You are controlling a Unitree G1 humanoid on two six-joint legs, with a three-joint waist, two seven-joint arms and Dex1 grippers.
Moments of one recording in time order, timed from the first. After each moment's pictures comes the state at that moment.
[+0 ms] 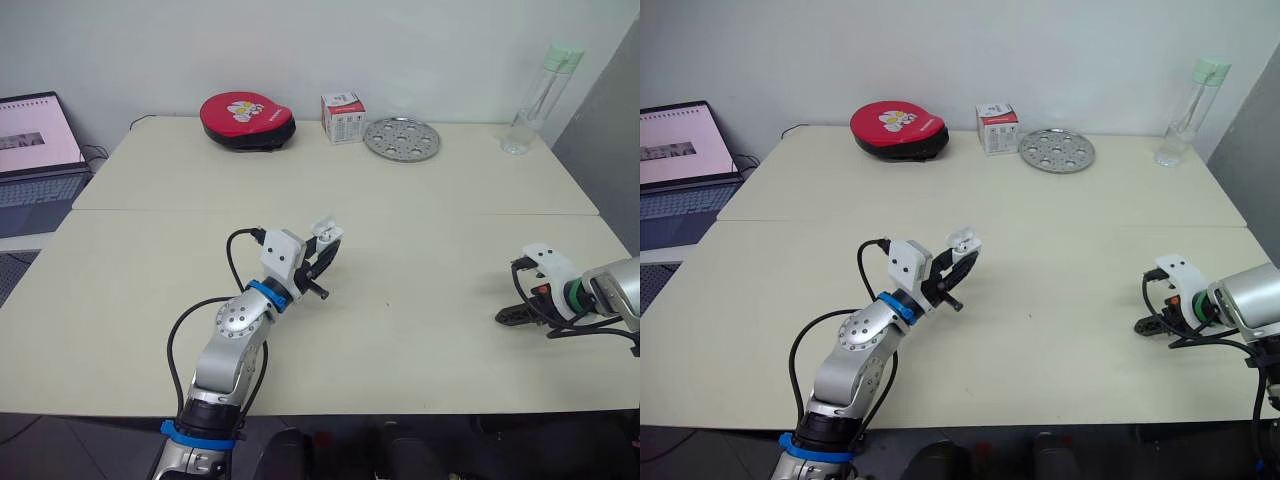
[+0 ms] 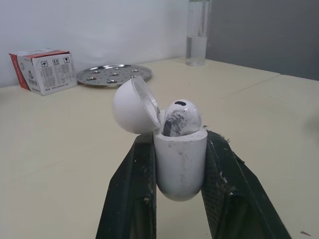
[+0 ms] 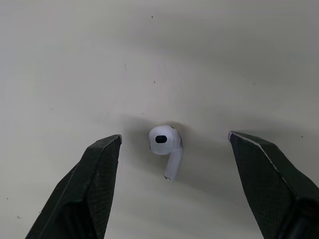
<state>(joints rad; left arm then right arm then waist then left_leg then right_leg) -0.27 0.20 -0.10 -0.13 -0.21 0.17 -0.47 -0.59 -1.00 0.19 0.07 0.27 1.40 0.91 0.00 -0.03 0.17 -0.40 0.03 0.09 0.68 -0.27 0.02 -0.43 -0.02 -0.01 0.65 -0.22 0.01</state>
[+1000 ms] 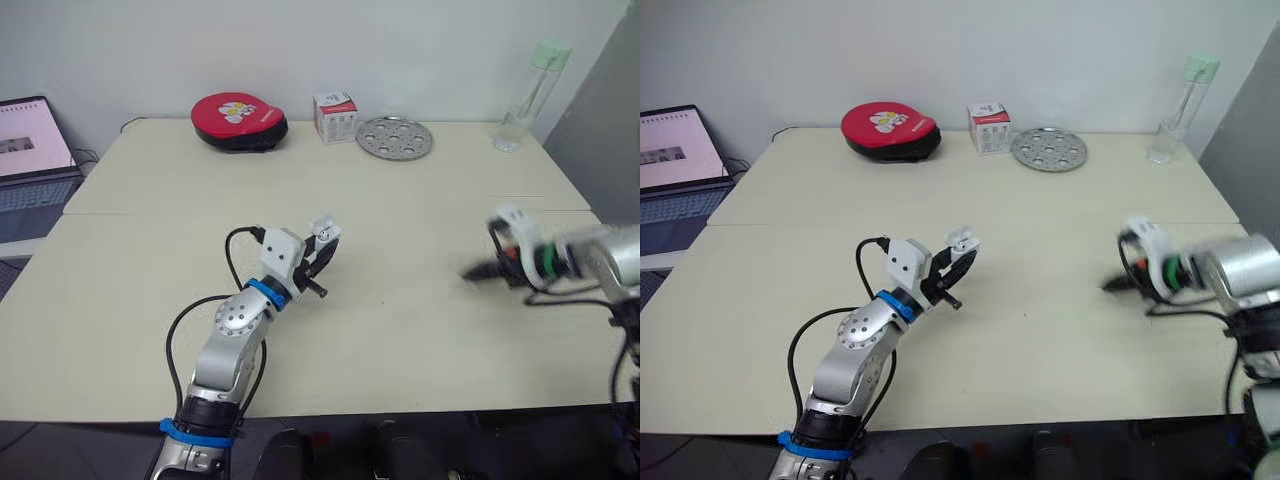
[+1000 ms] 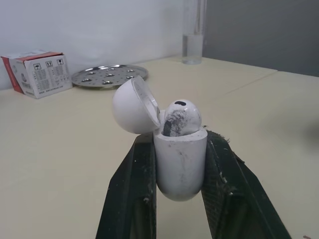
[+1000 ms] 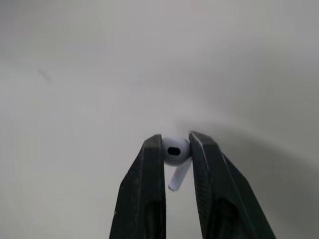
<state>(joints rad) -0.30 0.21 -0.09 -0.10 -0.20 0.15 -0.47 -0.85 -0.80 0.10 0.10 0.42 1.09 0.97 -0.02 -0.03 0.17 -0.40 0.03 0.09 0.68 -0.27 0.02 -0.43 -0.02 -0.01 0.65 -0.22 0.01</state>
